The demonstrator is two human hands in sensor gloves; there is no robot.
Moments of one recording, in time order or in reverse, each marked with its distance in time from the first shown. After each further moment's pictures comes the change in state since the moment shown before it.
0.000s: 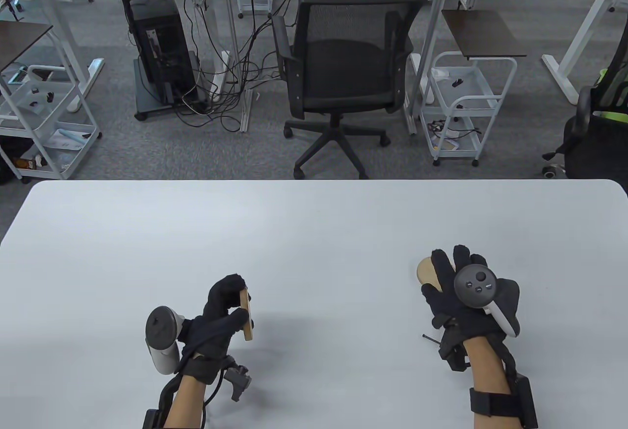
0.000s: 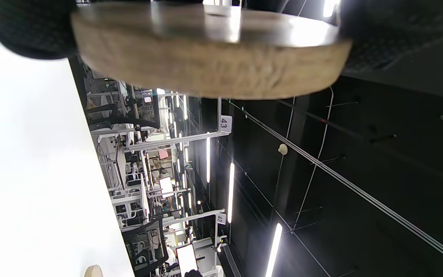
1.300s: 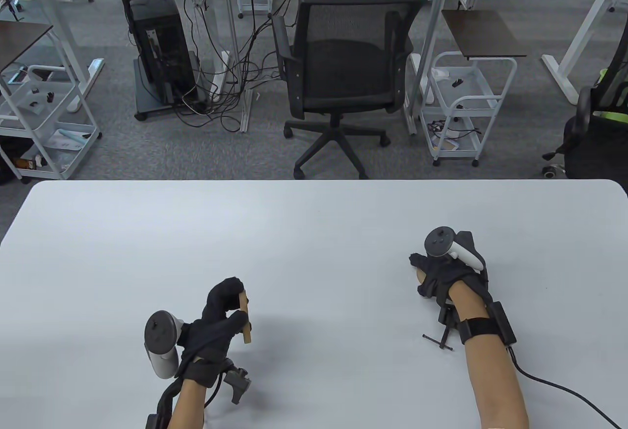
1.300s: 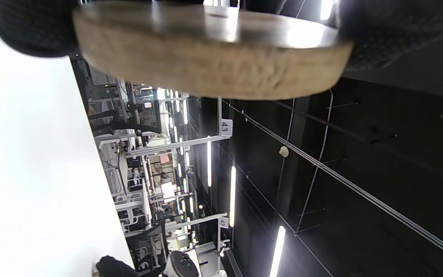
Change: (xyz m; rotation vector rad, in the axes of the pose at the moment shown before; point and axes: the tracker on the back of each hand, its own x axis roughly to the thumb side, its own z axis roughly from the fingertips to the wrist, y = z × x) left_hand -0.002 0.003 0.006 0.021 -0.019 -0.013; right_hand -0.042 0.087 -0.120 0.578 0.127 0.135
